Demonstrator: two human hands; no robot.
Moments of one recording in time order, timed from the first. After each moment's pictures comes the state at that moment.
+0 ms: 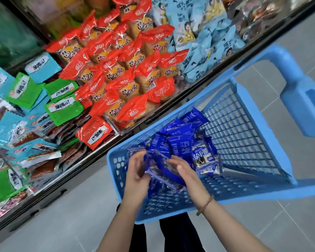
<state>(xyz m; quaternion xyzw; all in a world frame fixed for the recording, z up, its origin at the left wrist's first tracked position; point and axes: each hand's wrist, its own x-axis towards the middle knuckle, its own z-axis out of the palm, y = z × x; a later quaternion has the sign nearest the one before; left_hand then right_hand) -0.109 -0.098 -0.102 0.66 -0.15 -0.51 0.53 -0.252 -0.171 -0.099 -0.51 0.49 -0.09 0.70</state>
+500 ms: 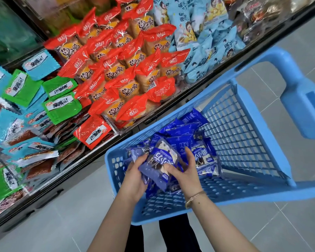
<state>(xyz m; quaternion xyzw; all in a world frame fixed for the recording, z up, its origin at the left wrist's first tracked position) -0.099 -0.122 -0.120 0.54 0.18 -0.61 0.55 -0.232 -0.171 -0.118 -0.36 0.60 -0.20 0.69</state>
